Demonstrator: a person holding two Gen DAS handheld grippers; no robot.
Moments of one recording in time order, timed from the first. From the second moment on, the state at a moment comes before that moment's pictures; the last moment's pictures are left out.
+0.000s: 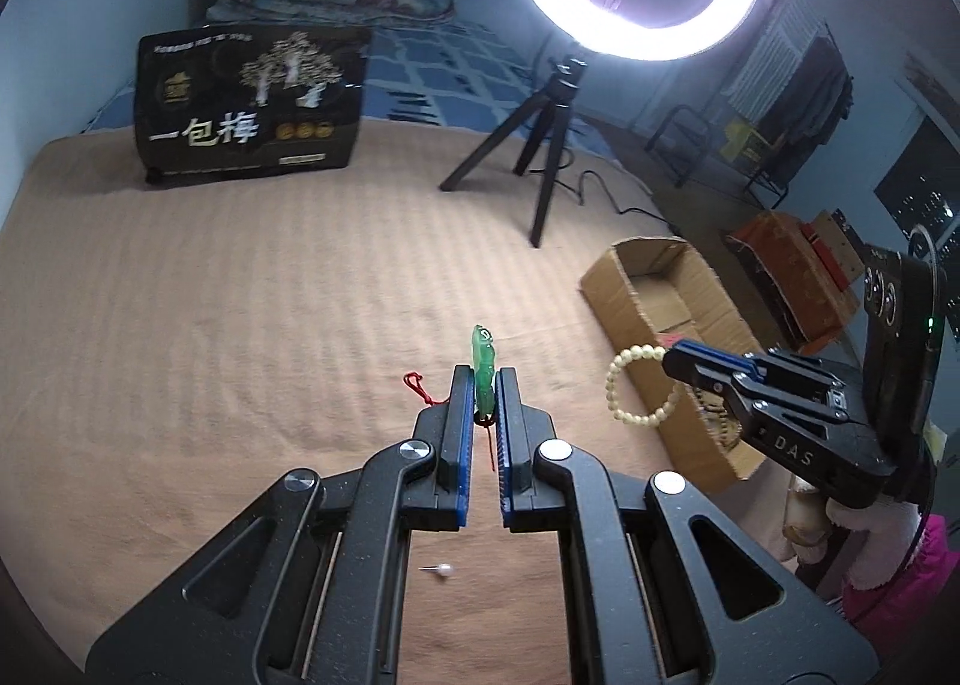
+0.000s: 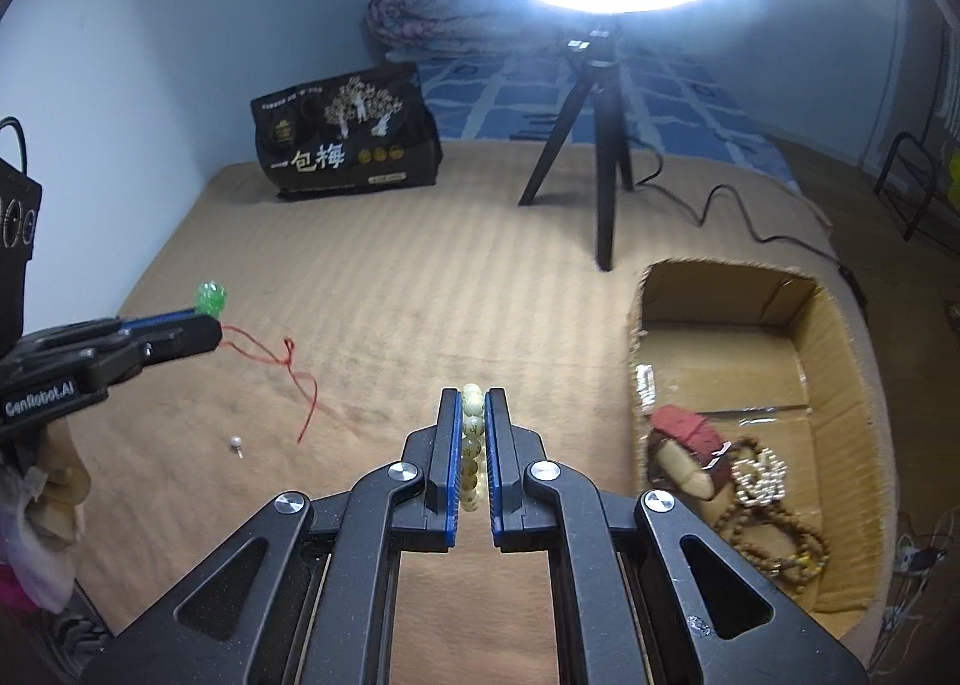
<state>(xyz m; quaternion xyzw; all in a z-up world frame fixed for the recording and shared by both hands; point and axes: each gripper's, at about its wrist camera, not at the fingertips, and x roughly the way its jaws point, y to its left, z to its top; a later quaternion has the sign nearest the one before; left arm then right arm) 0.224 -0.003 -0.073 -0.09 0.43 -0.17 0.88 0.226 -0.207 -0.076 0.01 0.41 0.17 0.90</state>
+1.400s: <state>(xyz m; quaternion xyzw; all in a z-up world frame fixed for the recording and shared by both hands) 0.230 -0.223 -0.068 0.00 0.40 -0.28 0.87 0.246 -0.379 -0.059 0.11 0.39 0.04 0.92</state>
